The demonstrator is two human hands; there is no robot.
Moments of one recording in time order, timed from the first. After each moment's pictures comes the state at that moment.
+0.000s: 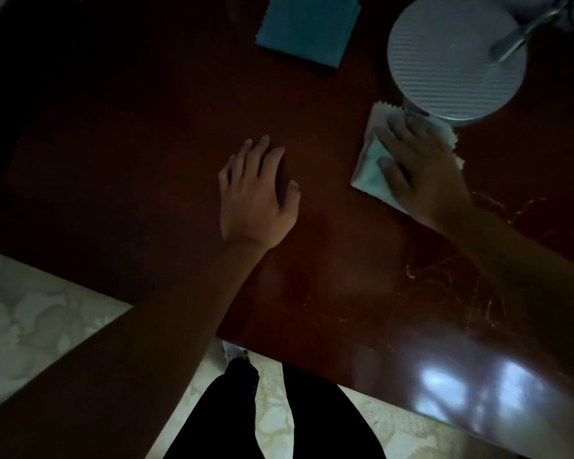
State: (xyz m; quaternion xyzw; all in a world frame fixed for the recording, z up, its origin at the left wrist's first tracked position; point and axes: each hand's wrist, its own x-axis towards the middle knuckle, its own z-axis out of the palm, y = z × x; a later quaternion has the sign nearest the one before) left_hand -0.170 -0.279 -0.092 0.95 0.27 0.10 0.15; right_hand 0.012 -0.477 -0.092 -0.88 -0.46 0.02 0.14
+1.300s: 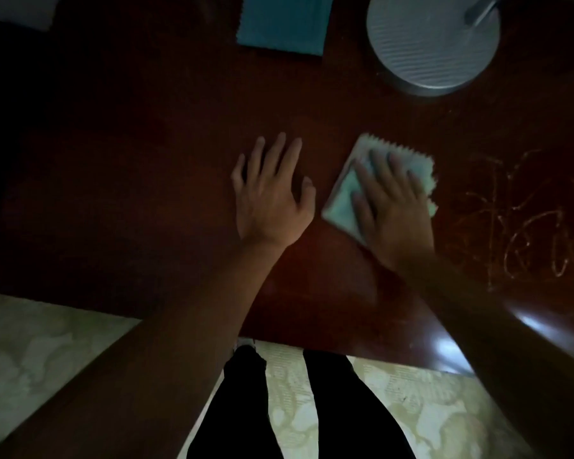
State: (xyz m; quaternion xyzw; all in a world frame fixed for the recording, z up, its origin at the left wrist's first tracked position) left_hand -0.171 -0.279 -0.089 0.97 0.19 0.05 0.16; right_hand -0.112 -0.464 -0.089 -0.95 -0.30 0.04 0.10
